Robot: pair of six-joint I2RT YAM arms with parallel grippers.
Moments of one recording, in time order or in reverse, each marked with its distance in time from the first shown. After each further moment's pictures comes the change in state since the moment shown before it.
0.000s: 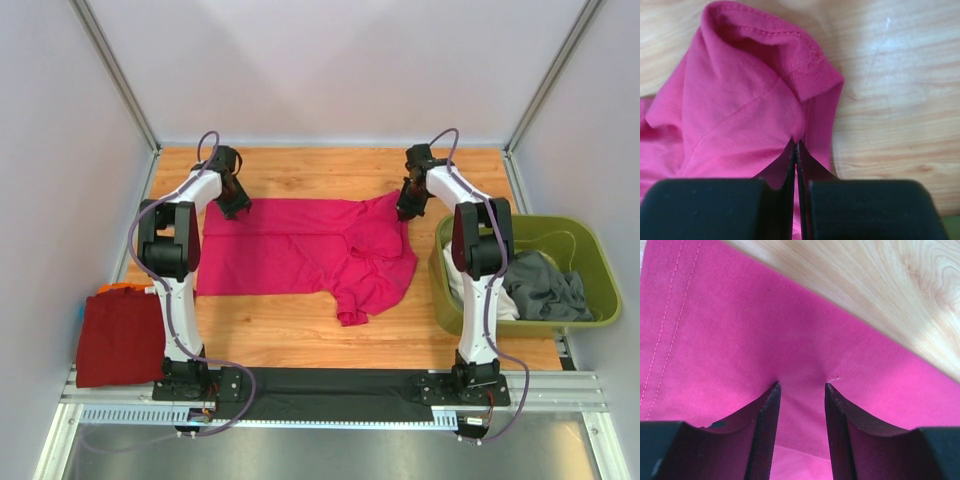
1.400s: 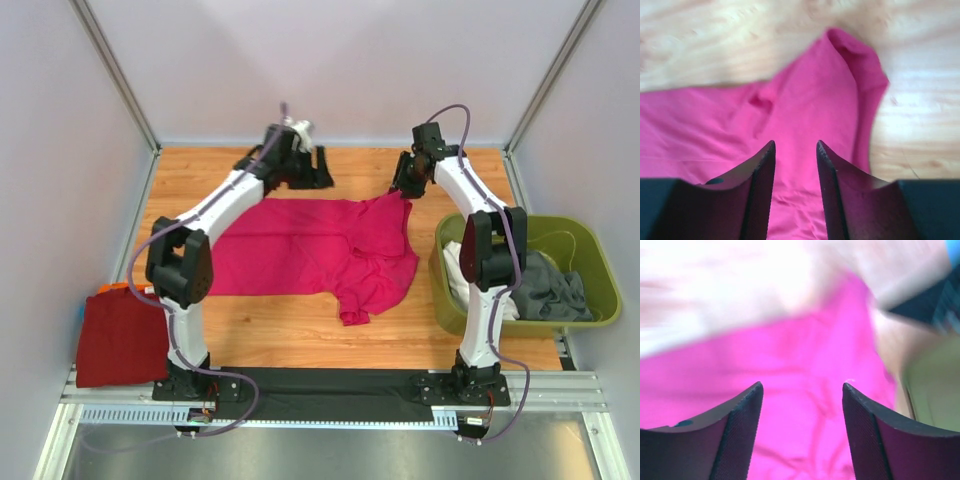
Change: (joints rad) left arm -0.407 -0.178 0.057 0.252 0.377 0.289; right arm 0.011 -0.158 0.016 0.051 -0.090 -0.066
